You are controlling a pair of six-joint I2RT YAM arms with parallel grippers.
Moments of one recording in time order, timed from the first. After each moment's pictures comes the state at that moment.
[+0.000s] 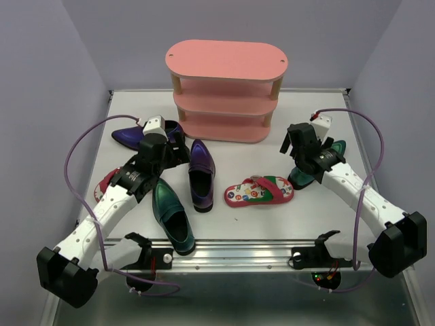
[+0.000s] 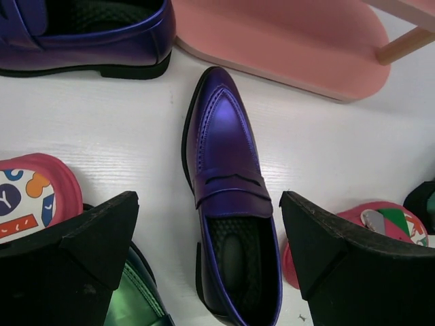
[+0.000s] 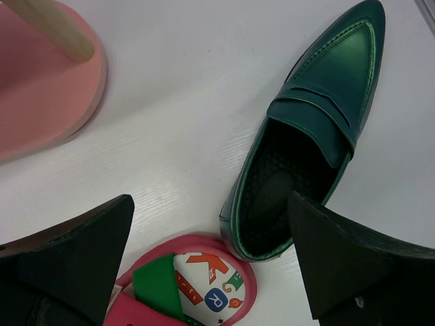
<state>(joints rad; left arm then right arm) -0.48 0.98 0.87 -0.42 -0.26 -0.54 0.45 1.21 1.00 -0.53 0.69 0.61</state>
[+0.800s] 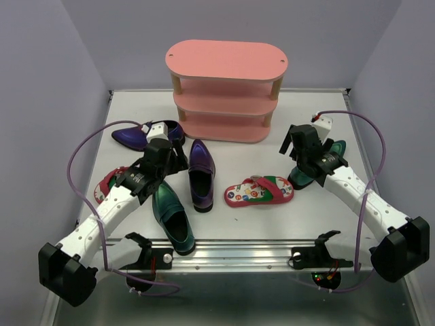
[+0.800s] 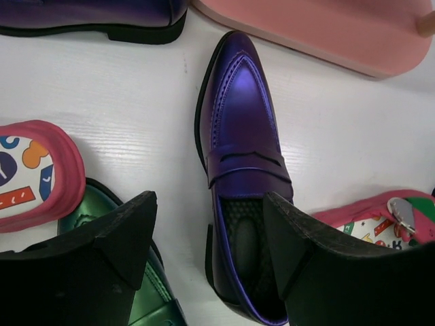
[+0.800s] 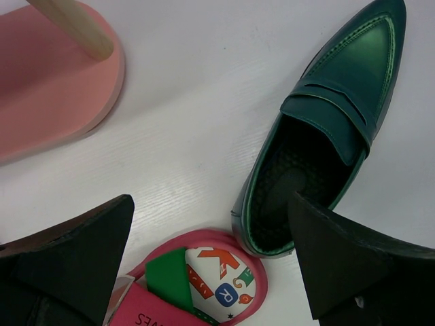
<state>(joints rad) -0.51 0.99 0.82 -0.44 -0.29 -0.57 0.45 1.17 0.97 -0.50 0.64 0.62</state>
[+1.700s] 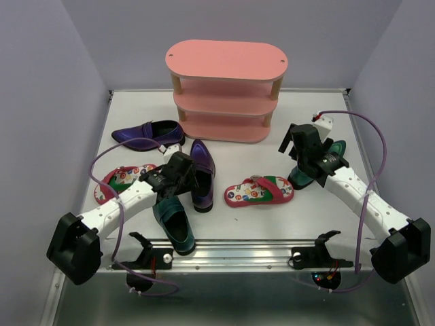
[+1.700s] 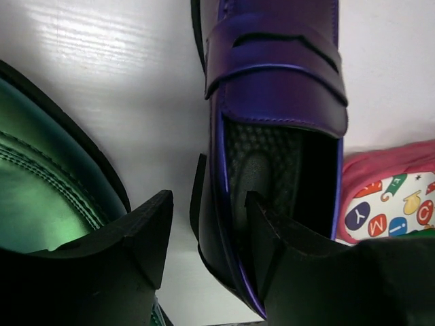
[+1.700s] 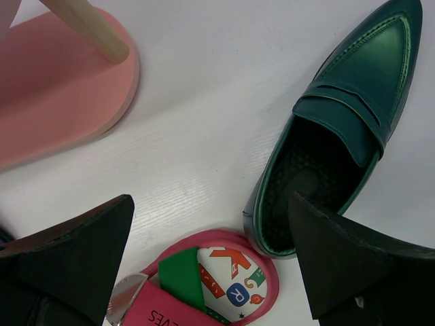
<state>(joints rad) -0.64 1.16 0.73 -0.51 -0.25 -0.84 0.45 1.16 0.97 -0.49 0.62 0.63</state>
